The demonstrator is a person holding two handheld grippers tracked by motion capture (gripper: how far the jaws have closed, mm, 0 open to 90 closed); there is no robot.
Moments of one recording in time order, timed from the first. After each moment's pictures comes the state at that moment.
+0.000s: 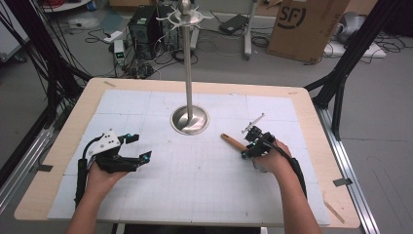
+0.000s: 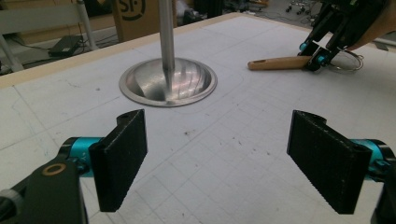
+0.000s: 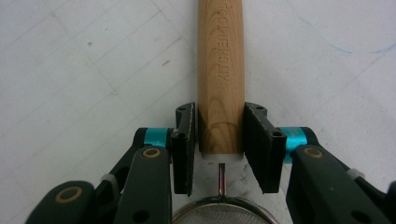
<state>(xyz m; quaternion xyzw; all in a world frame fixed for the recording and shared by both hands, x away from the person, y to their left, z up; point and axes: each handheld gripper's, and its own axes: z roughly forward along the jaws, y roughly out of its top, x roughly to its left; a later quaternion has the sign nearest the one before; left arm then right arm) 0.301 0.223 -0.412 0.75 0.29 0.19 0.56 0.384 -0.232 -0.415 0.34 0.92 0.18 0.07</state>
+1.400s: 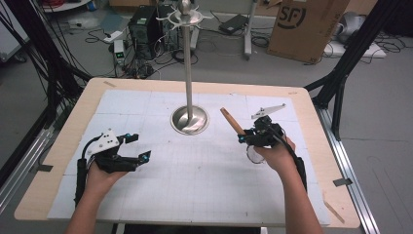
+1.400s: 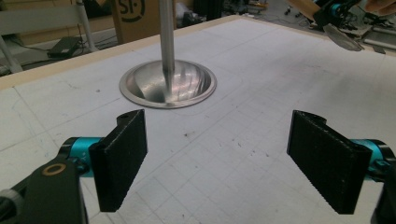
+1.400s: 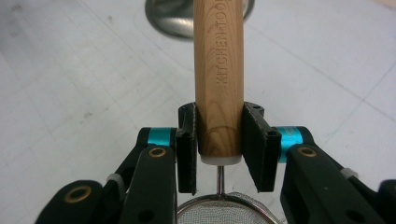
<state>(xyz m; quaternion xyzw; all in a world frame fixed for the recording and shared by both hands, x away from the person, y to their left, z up) 0.301 0.225 -0.411 0.75 0.29 0.19 0.56 0.366 -0.238 -0.357 0.35 0.85 0.37 0.11</state>
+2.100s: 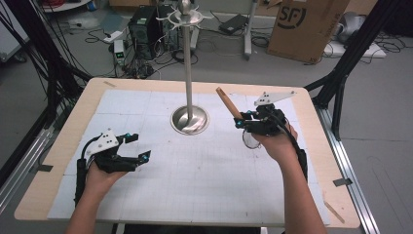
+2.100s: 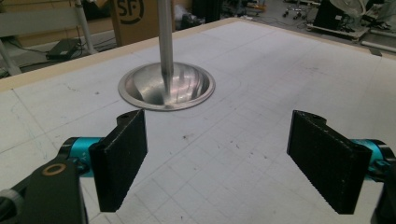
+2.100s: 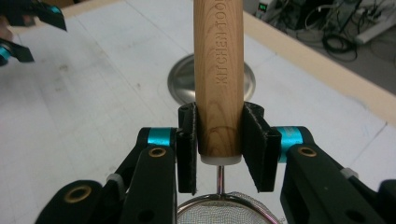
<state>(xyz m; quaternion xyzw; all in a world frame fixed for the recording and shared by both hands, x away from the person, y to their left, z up) 0.300 0.225 -0.410 0.75 0.29 0.19 0.57 0.362 -0.227 -0.303 0.29 0.83 0.44 0.15</state>
